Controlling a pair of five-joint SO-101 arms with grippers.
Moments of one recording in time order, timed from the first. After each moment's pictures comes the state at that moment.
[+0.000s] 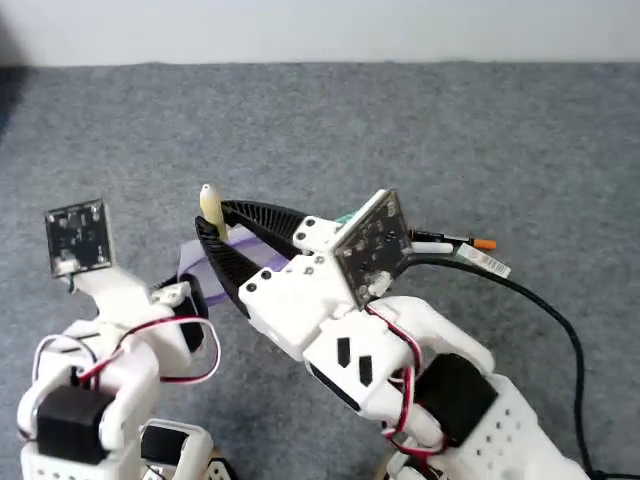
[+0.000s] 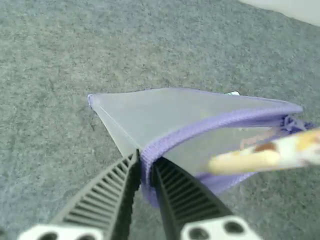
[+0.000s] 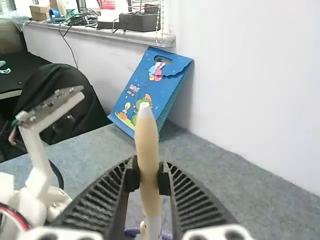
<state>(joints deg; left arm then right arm) 5.4 -66.8 34.2 90.6 26.6 -51.6 -54.5 28.5 37.8 -3.6</state>
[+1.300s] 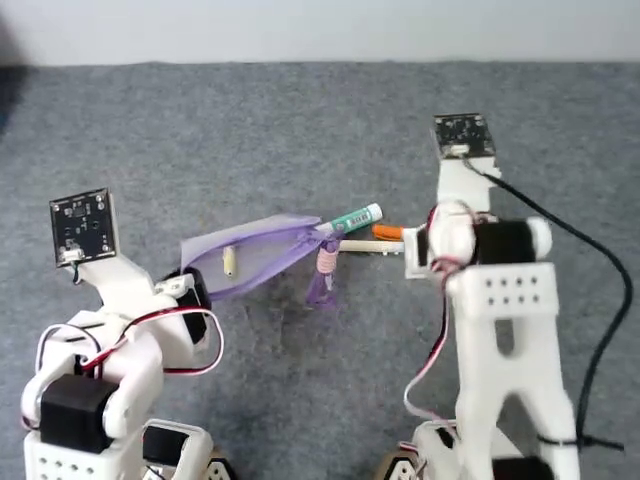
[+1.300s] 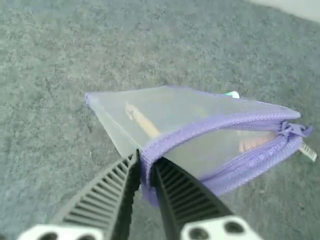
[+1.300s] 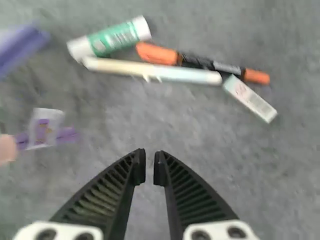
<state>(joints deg) 5.9 -64.8 34.5 88.3 26.9 -4.7 -26.3 16.5 86.6 -0.2</state>
